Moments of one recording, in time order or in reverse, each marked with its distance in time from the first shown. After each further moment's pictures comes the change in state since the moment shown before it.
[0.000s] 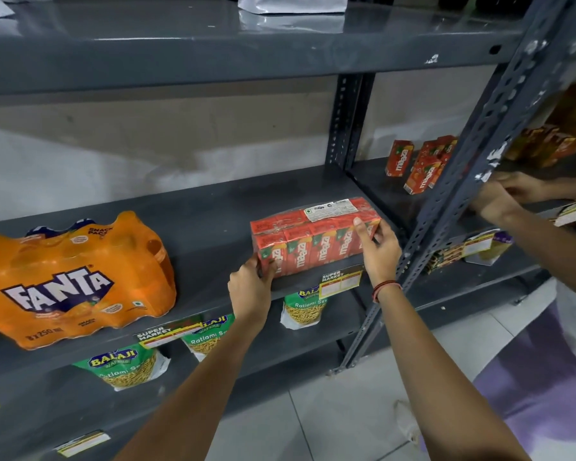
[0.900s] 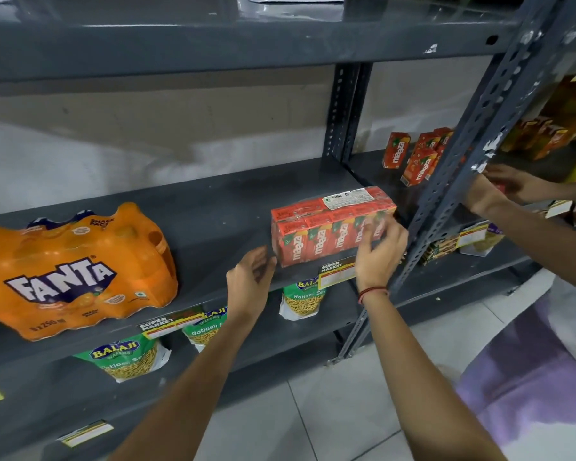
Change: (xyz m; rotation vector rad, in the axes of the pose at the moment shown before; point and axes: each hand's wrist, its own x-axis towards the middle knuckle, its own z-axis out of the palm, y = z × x) left_hand -0.015 -0.009 -0.012 -0.333 -0.099 0.083; right_hand -0.042 -0.020 0.002 -0.112 0.265 -0.109
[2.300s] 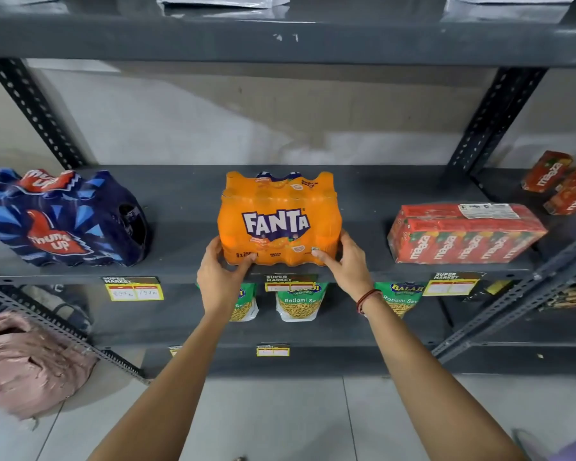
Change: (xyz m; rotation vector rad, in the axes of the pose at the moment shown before) left_hand -0.049 -0.091 -0.205 0.112 0.519 -0.208; right_hand -0.156 -0.074 0.108 0.079 -0.974 -0.256
